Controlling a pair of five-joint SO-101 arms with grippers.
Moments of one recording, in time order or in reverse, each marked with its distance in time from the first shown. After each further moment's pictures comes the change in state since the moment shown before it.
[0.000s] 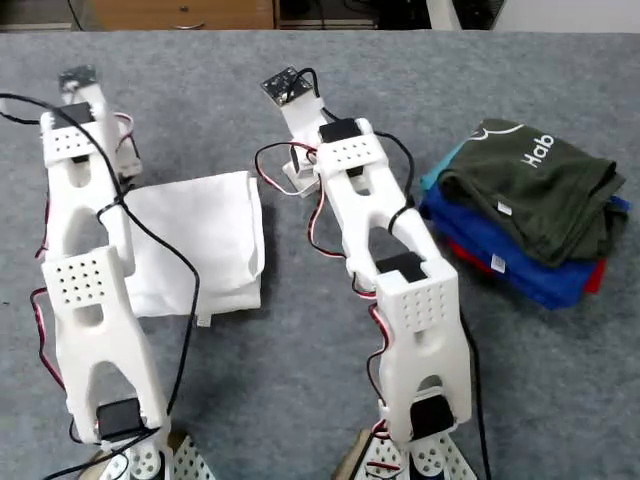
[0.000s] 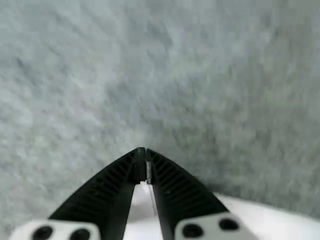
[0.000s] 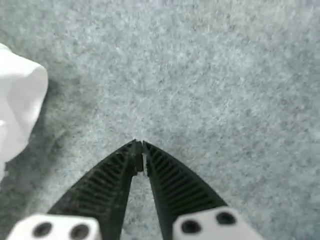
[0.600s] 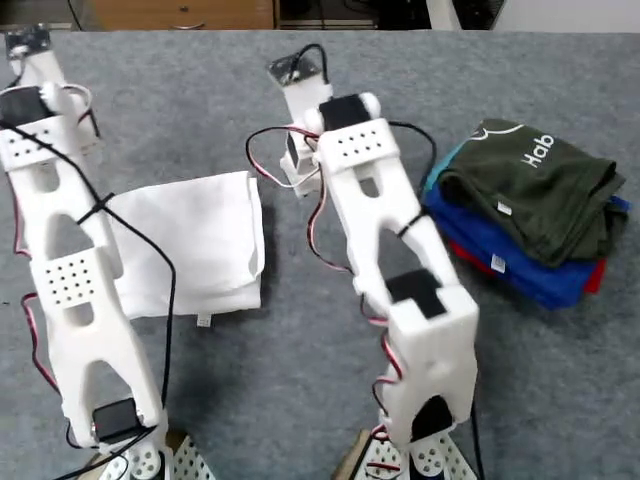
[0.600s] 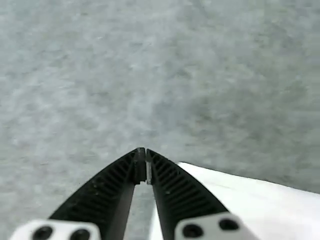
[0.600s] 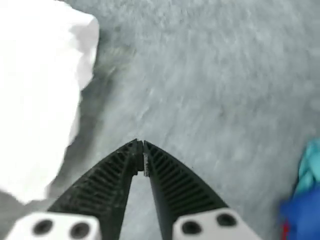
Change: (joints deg) left arm -5.4 3.3 -31.2 19.6 -8.4; right arm -2.8 -16.8 -3.3 26.5 -13.6
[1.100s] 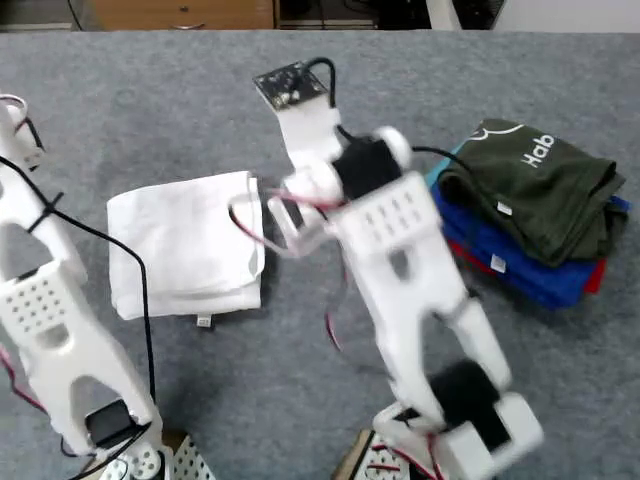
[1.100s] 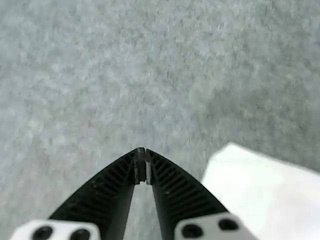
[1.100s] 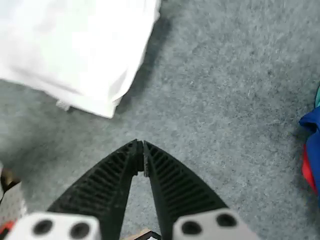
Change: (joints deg) left arm -8.3 -19.0 22.9 0.0 -1.8; right arm -10.7 -35.5 16.5 13.9 -7.3
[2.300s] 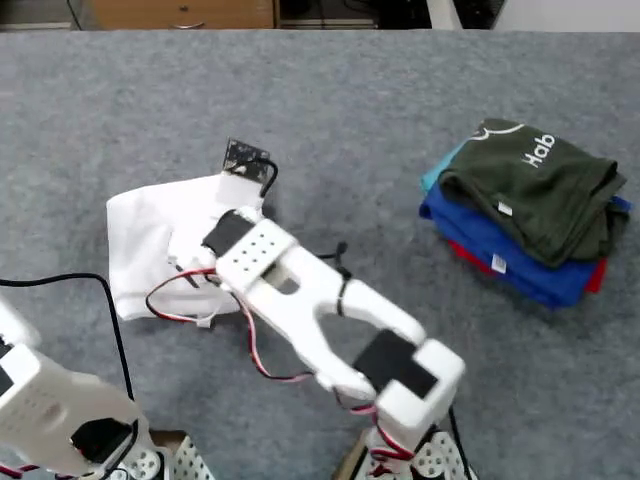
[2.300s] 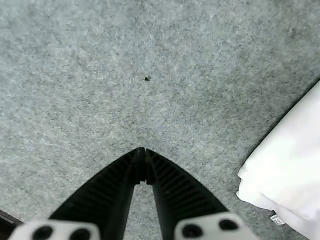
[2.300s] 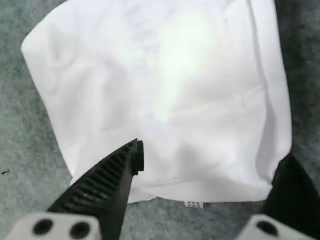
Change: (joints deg) left arm -20.8 -31.6 53.7 -4.7 -5.2; right arm -17.6 27.1 18.2 -49.3 -59.7
